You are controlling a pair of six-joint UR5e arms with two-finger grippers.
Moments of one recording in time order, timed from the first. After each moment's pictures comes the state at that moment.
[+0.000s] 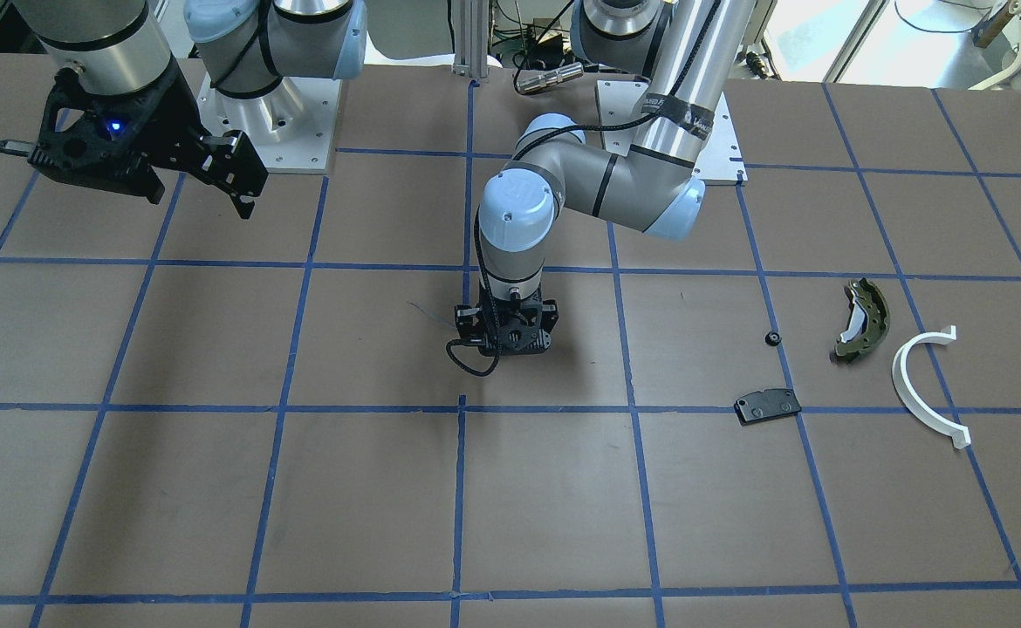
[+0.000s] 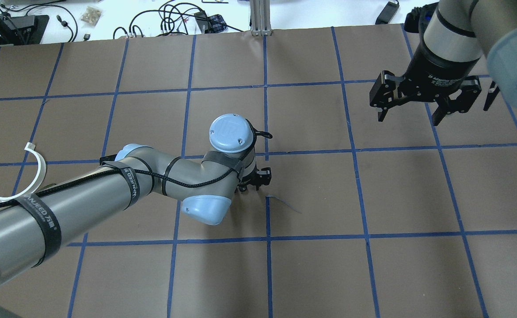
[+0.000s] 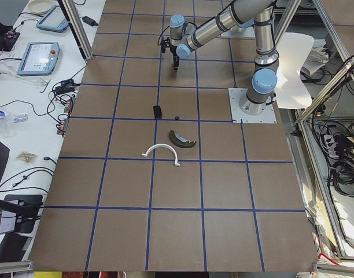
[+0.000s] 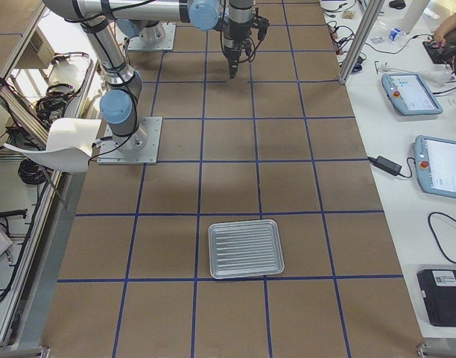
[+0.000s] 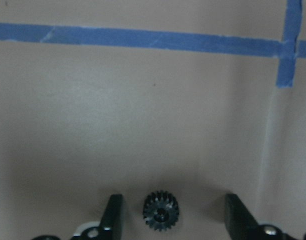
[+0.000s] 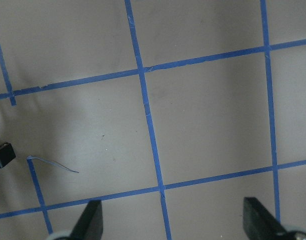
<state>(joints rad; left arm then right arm) -1.94 -1.98 -1.99 -0.72 1.58 -0.45 1.54 -1.63 1.65 -1.55 -1.59 0.13</state>
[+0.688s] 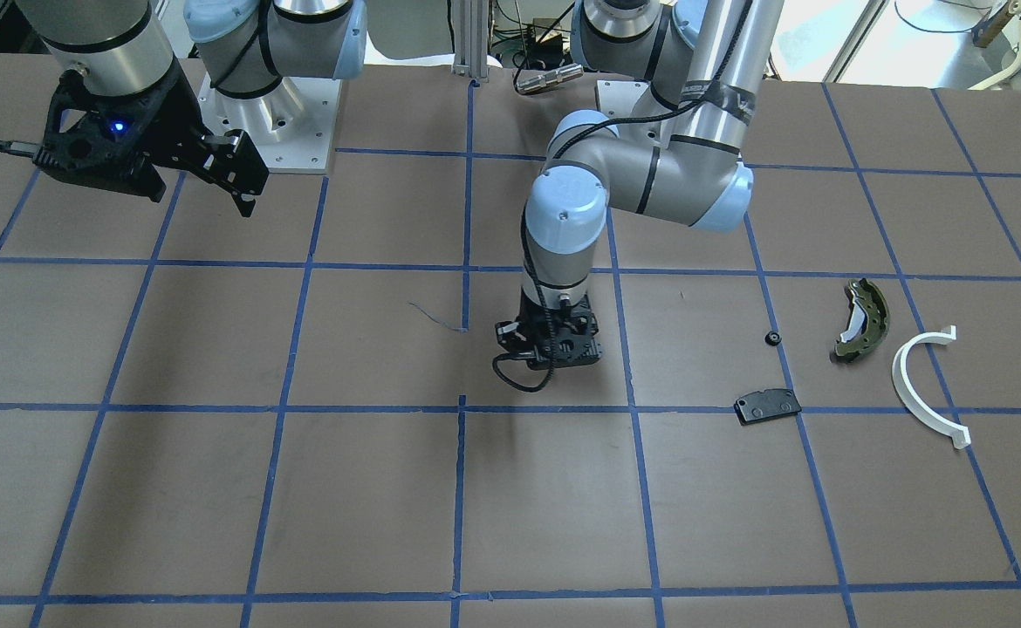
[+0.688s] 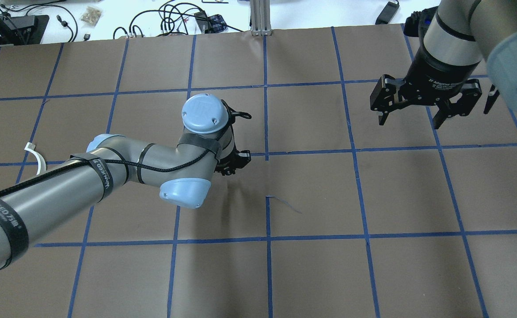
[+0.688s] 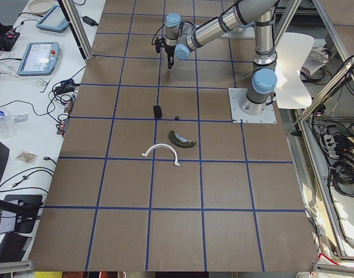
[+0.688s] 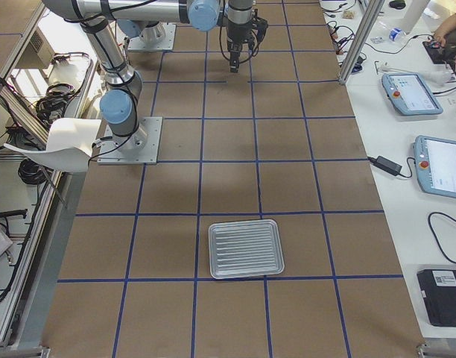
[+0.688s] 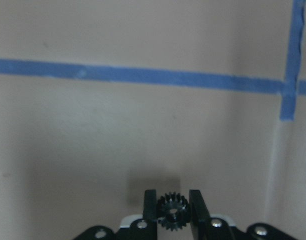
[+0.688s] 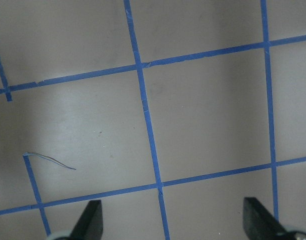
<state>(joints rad) -1.81 -1.90 -1.98 -0.78 1.62 -0.36 1.54 -1.64 1.66 -1.55 -1.60 0.13</state>
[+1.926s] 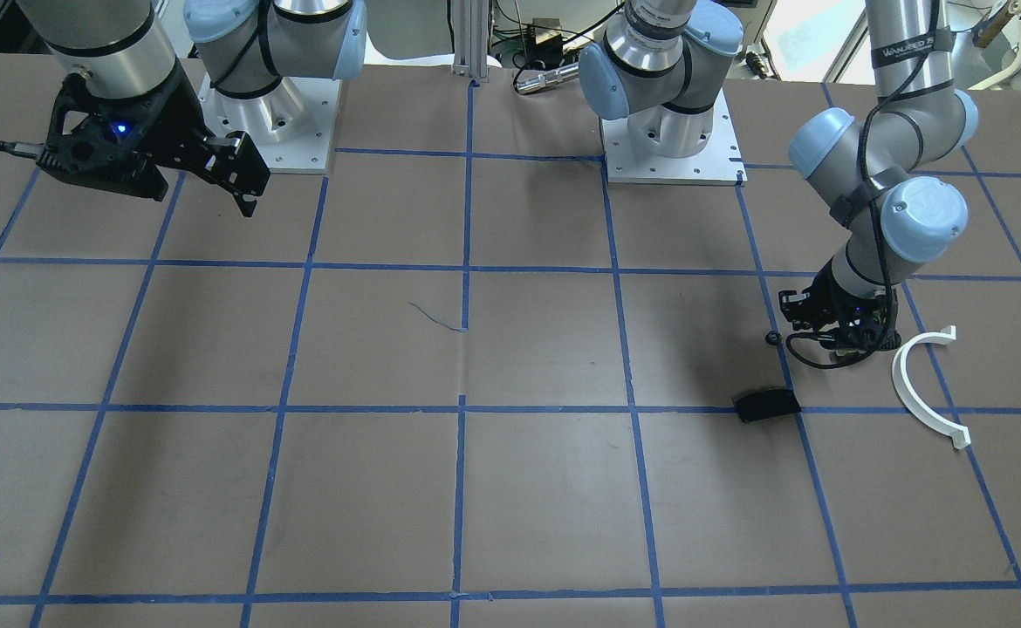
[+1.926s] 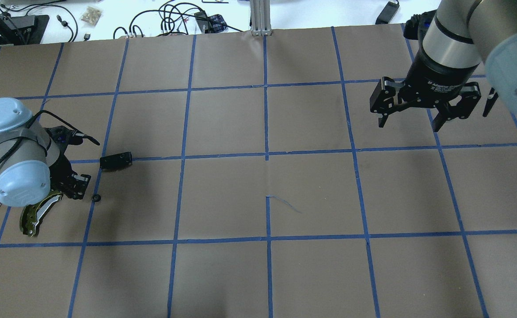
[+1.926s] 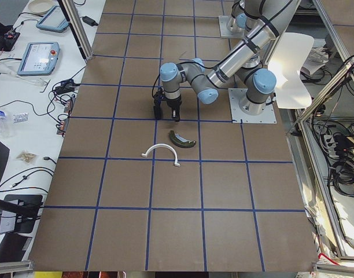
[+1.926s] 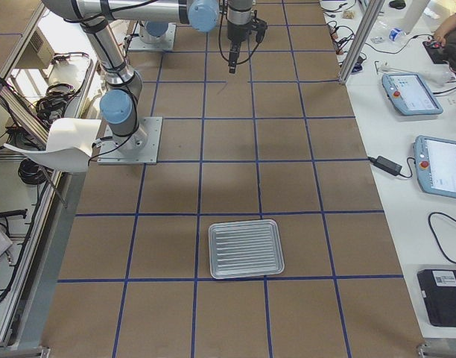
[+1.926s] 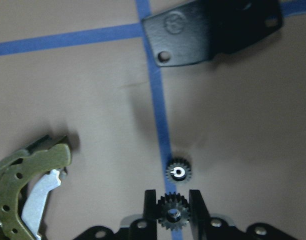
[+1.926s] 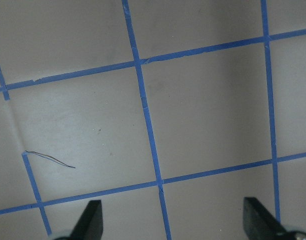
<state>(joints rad) -1.09 -1.76 -2.14 -0.88 1.75 0.54 1.54 -1.64 1.67 -1.55 -1.60 0.15</state>
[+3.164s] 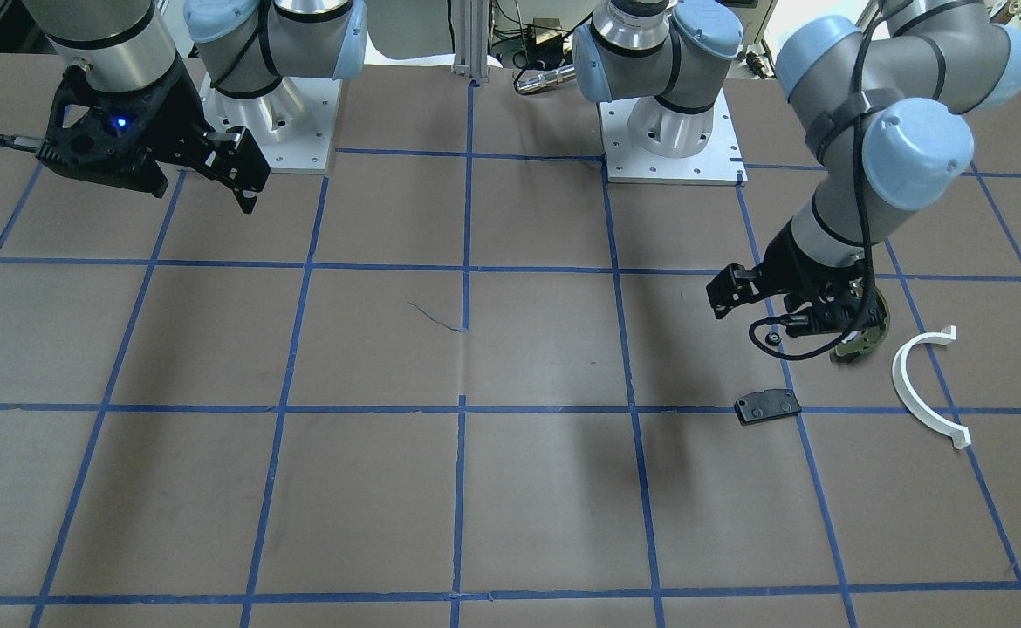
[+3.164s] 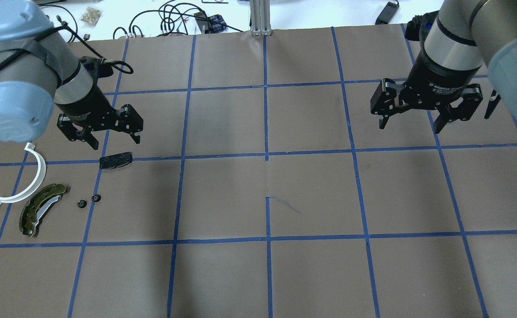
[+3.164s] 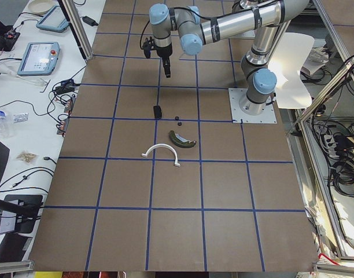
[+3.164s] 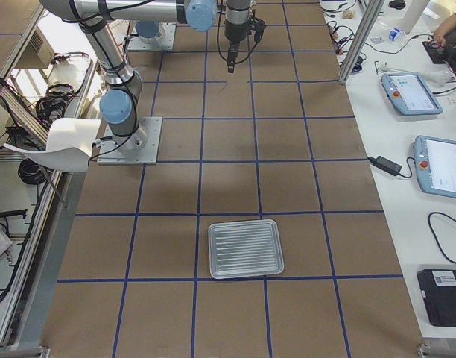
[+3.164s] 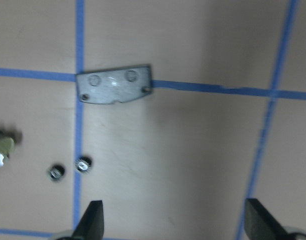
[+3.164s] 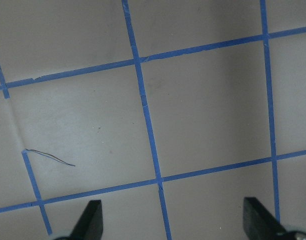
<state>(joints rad) -1.47 -1.62 -1.73 -1.45 1.57 -0.02 1.54 -1.65 1.68 -1.54 -1.60 0.15</state>
